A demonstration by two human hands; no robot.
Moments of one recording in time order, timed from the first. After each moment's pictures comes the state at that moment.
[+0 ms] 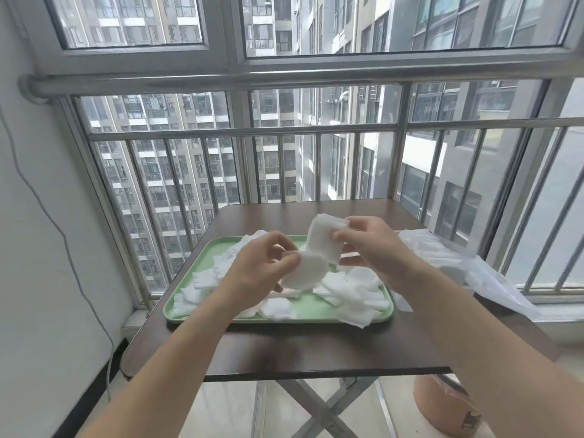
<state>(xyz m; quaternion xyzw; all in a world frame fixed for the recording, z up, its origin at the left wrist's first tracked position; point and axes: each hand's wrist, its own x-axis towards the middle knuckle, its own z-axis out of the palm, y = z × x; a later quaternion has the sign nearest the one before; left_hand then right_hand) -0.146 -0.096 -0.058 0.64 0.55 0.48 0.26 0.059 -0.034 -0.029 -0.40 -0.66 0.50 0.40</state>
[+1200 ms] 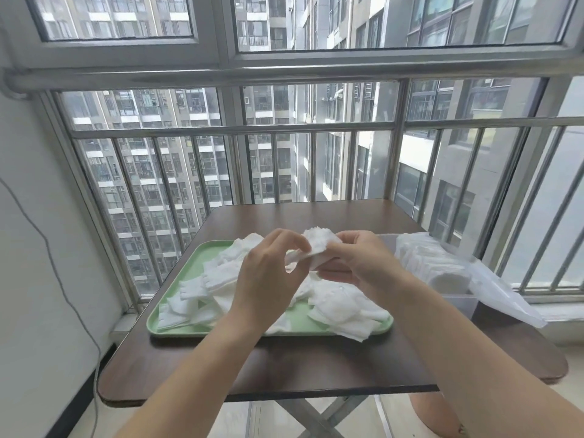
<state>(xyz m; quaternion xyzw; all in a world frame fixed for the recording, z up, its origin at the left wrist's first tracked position) -0.119 -0.074 -0.075 0.69 0.50 0.51 -0.13 0.046 -0.032 -0.042 -0.38 -0.56 0.61 0.41</state>
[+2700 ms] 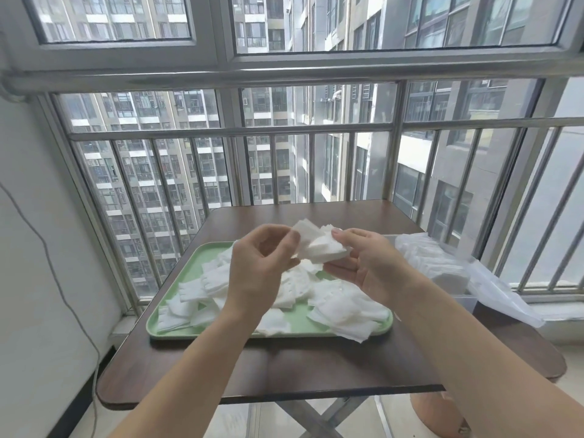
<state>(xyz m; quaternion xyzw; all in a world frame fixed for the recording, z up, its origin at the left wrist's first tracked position) -0.112 -0.089 -0.054 0.51 0.43 0.69 0.27 0.055 -0.027 -0.038 -0.36 -0.46 0.68 0.43</state>
